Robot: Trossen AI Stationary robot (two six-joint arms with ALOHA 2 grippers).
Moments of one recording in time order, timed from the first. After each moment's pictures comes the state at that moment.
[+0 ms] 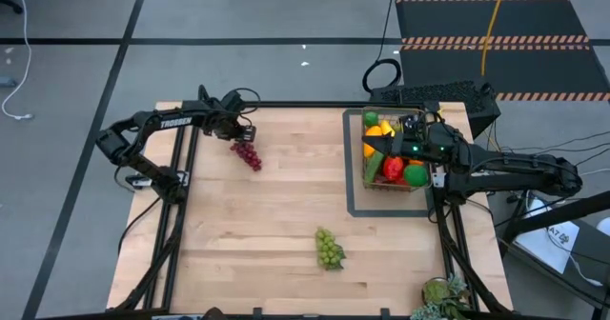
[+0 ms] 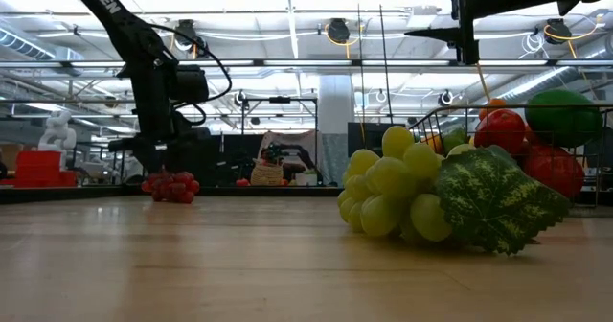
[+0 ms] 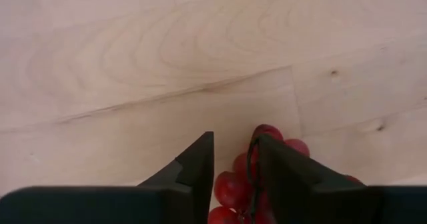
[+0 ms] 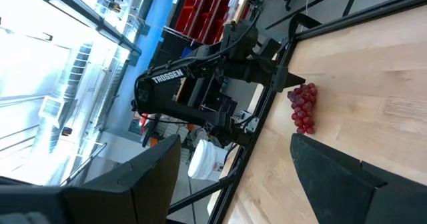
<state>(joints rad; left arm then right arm) 0.83 1.51 0.80 -0.57 0.00 -0.53 -0.22 0.74 0.53 0.16 0.03 1.17</state>
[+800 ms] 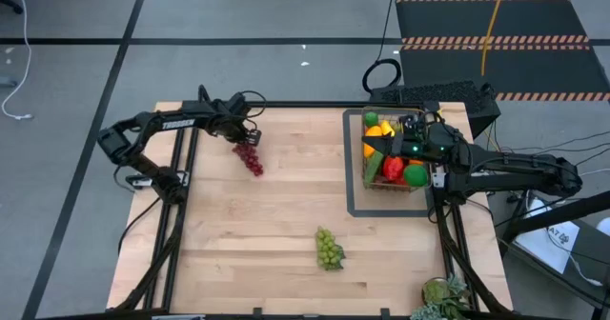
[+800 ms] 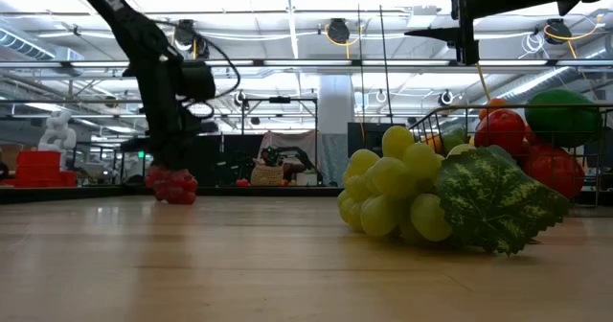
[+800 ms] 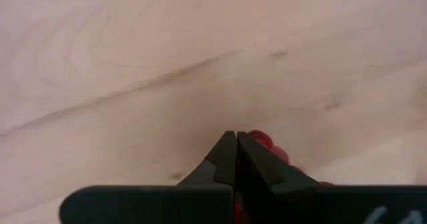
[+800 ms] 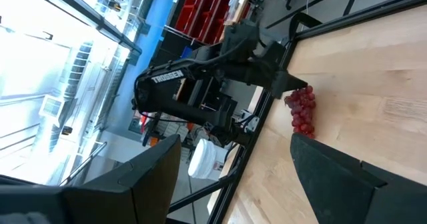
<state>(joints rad) 0.77 1.52 0.81 -0.55 0.06 -0.49 -0.22 0.74 0.53 0.16 0.03 1.17</state>
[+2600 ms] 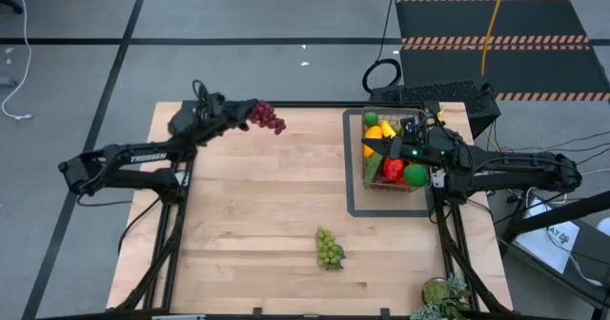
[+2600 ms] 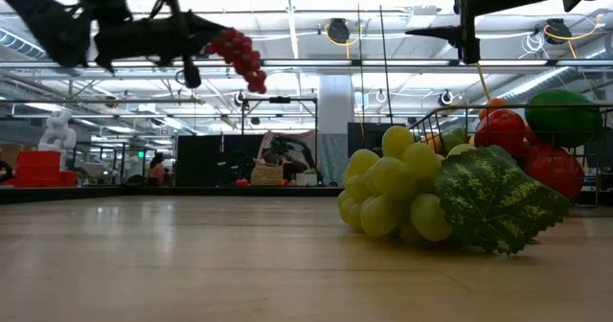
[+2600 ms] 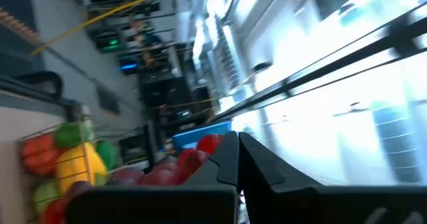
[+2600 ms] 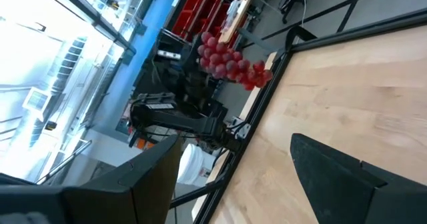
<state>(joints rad) 0.64 1.11 0.38 1.07 0.22 -1.47 -0.15 0.75 0.53 0.16 0.13 1.08</state>
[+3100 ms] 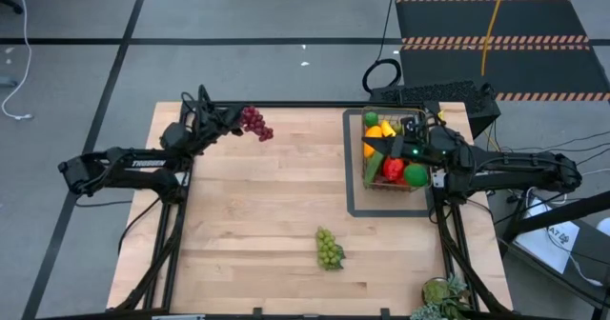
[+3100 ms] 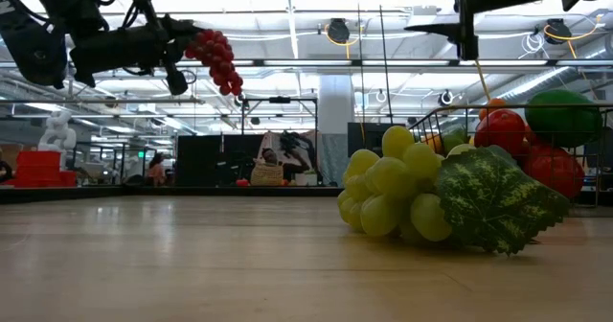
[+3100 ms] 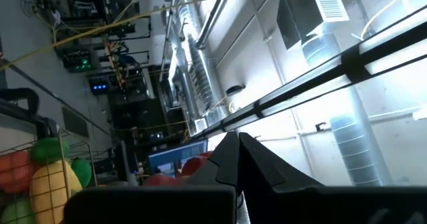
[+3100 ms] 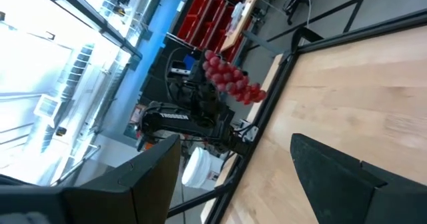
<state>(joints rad) 0.64 1.10 0.19 1.39 0.13 -1.53 -0.15 0.75 0.53 0.18 0.13 1.11</state>
